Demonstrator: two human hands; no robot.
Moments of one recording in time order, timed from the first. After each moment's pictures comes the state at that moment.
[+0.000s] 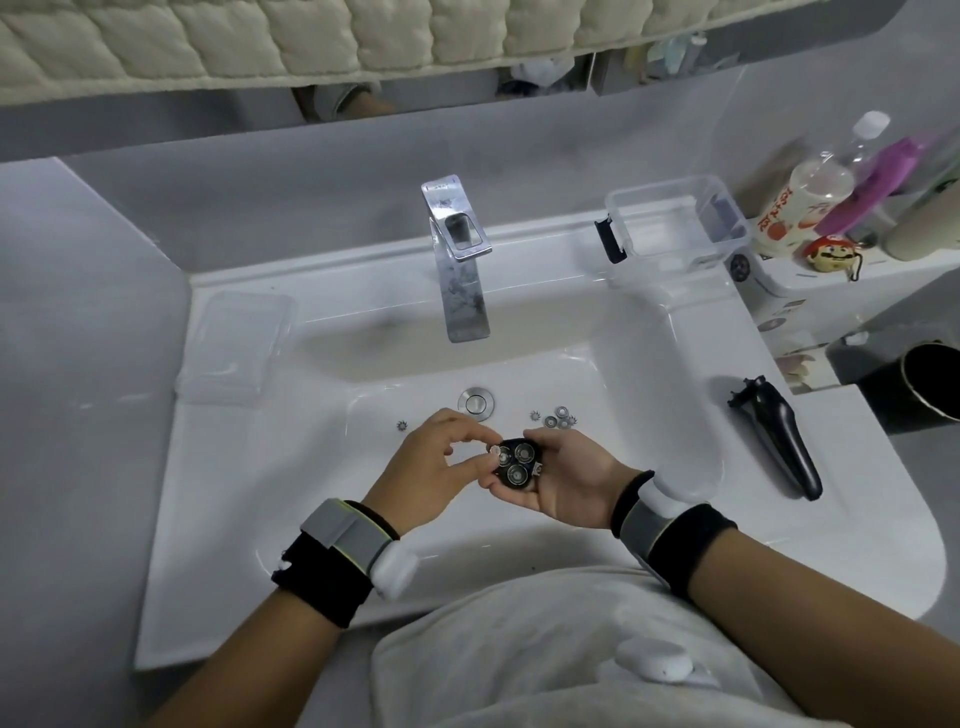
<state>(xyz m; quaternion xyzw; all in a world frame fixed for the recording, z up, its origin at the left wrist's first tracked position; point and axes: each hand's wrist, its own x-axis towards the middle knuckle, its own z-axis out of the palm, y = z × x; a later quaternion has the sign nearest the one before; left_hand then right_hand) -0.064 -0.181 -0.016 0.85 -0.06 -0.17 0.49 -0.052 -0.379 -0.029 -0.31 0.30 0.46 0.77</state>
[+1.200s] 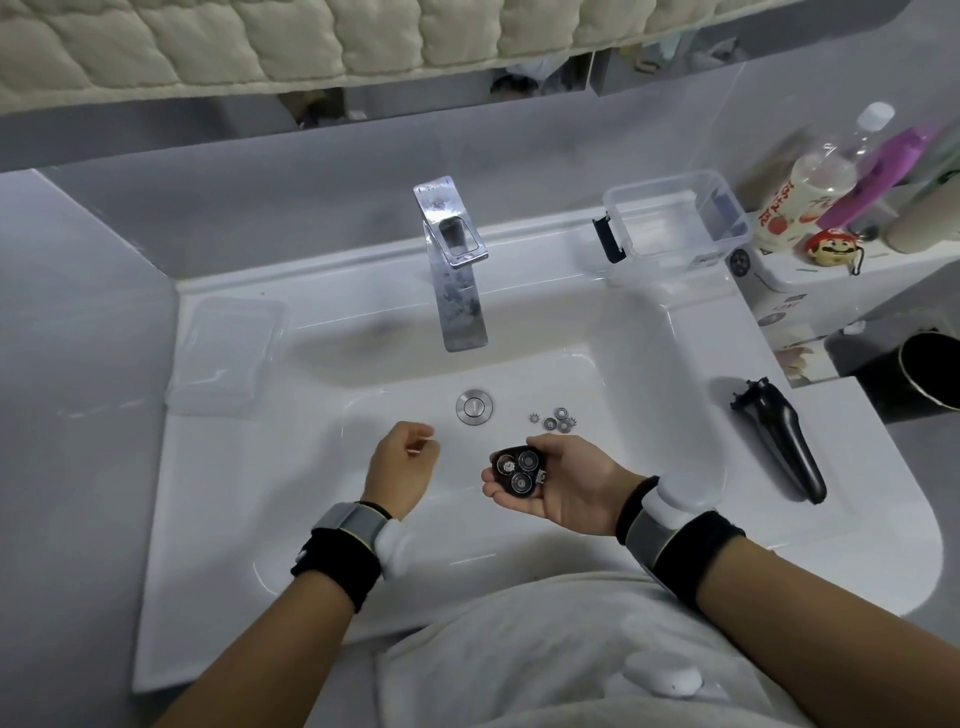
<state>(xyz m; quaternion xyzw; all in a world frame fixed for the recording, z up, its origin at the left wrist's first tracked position) -0.044 -0.161 -0.087 0.83 0.20 -0.13 0.50 -0.046 -0.381 -0.030 -0.32 0.33 0.46 0.76</state>
